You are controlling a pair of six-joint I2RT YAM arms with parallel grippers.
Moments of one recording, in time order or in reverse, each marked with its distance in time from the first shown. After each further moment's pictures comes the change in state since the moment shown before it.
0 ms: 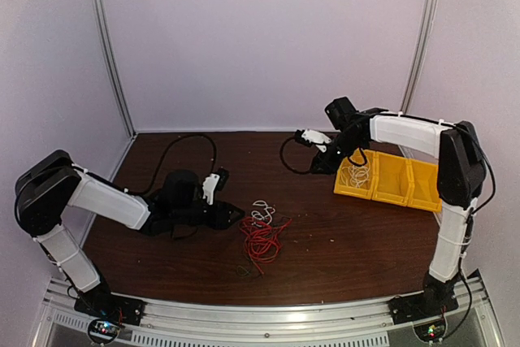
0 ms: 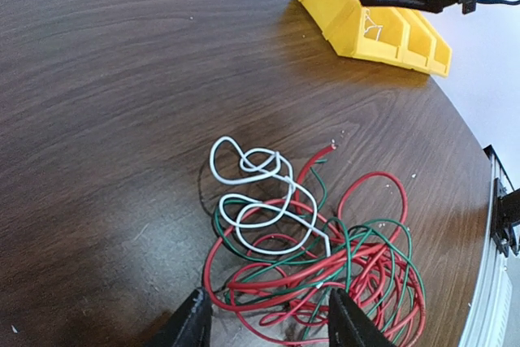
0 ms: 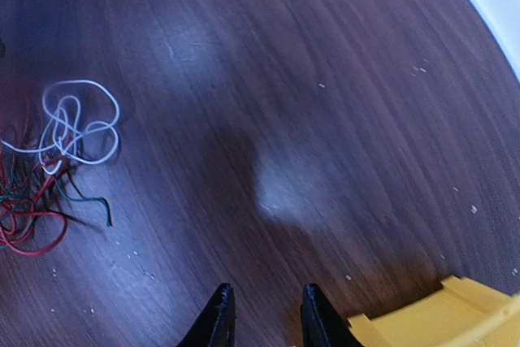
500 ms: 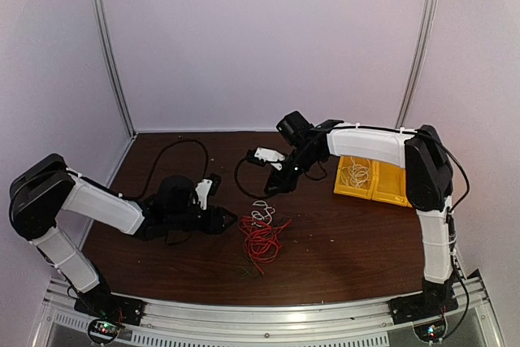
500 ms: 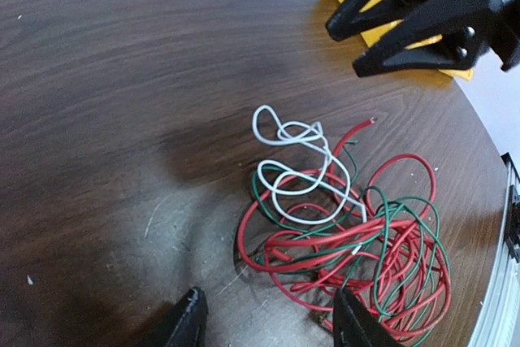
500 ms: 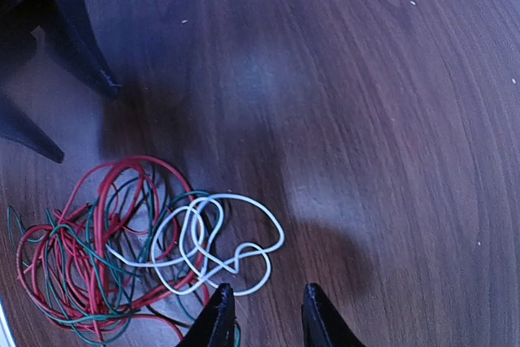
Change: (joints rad) left arm 0.000 -0.040 -0.057 -0.020 -0.055 -0.029; right arm 0.229 0.208 0.182 0.013 -0.137 0.042
